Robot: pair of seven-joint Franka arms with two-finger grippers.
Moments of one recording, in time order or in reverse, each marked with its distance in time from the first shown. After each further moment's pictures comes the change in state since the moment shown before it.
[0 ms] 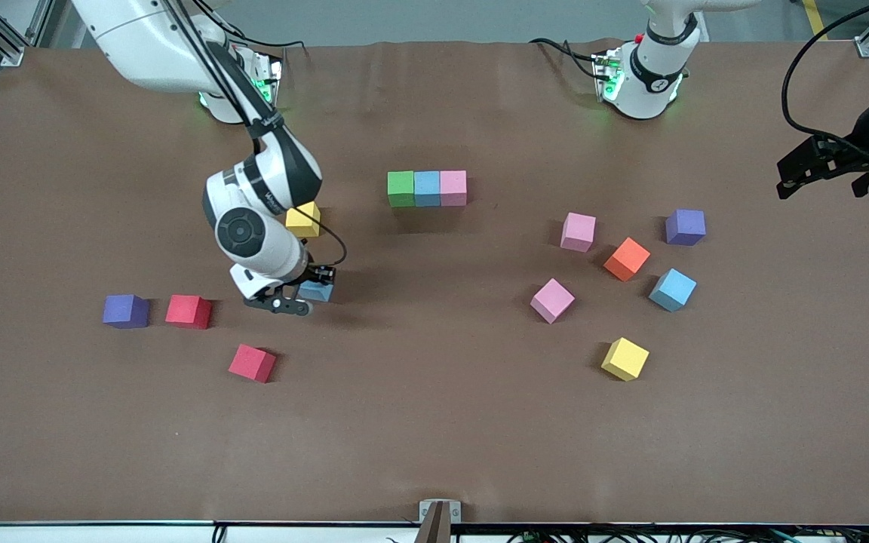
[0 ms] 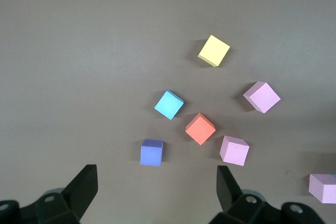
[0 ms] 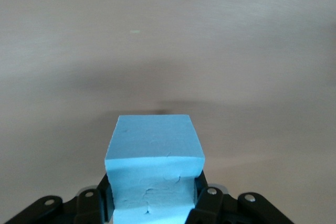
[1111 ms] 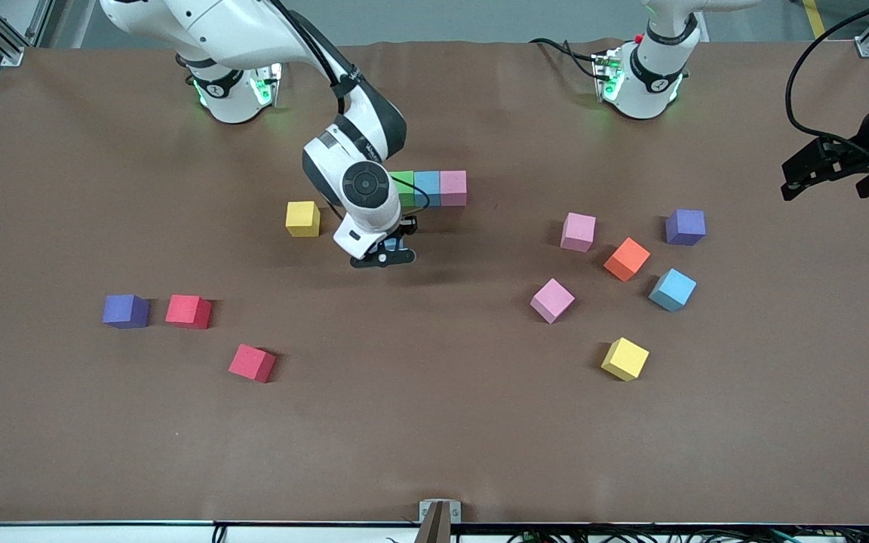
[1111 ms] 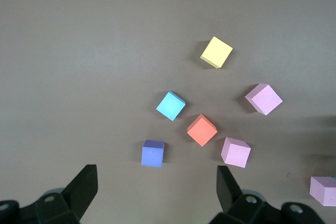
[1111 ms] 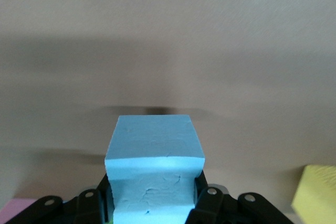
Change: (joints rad) left arm 0.002 0.000 0.008 -0.004 0.000 0.006 0.000; right arm 0.260 0.067 0.004 0.076 0.057 -0.089 0.001
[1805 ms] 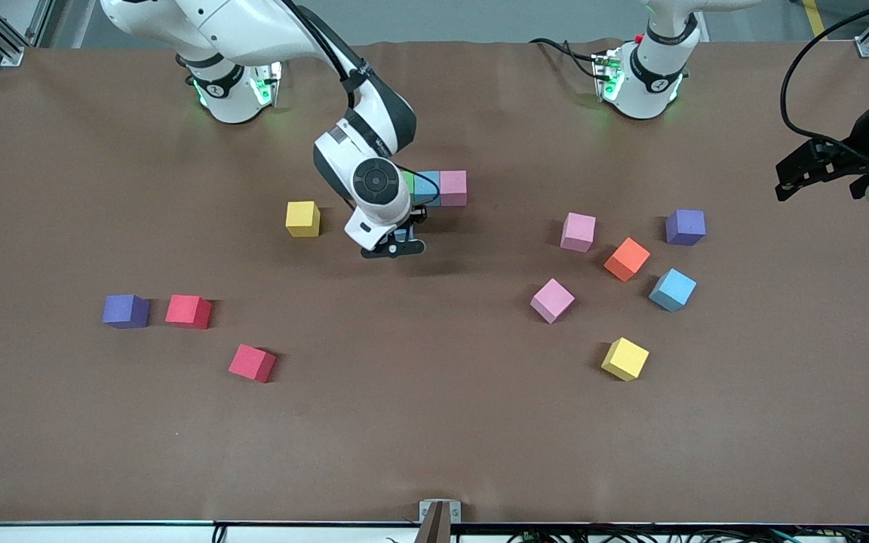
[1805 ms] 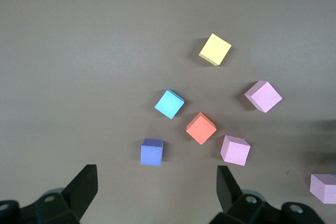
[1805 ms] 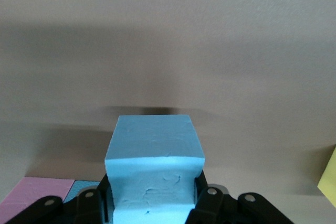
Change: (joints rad) left arm -0.003 0.000 -0.006 -0.008 0.000 0.000 0.000; right arm 0.037 0.014 0.000 0.000 0.039 -0.021 0.001
